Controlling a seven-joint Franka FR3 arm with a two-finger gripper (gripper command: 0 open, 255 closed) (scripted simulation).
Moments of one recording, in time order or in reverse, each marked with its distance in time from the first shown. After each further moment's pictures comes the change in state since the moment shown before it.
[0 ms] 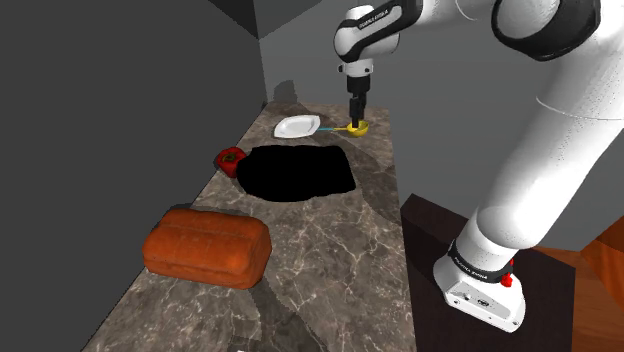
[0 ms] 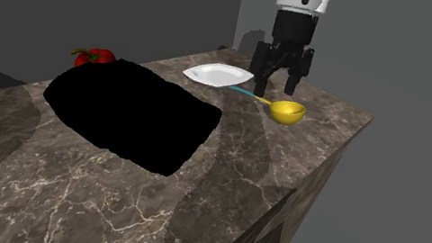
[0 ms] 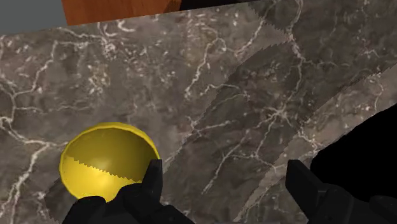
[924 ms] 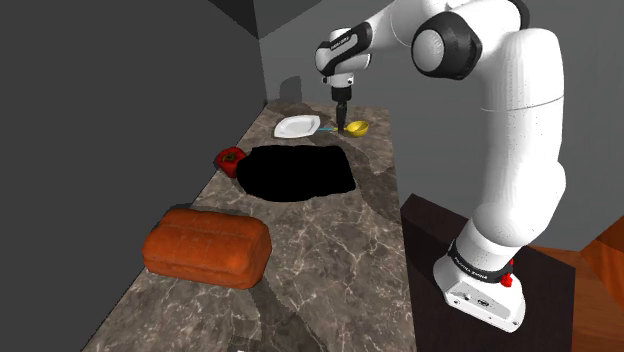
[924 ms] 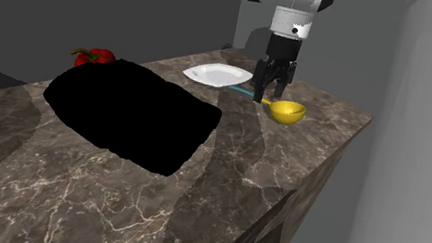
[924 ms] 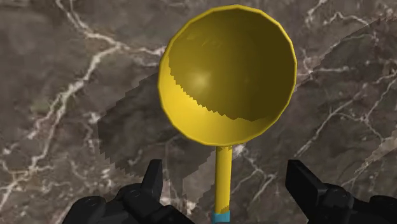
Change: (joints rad) arm -0.078 0.399 0.018 0.354 0.129 0.026 -0.267
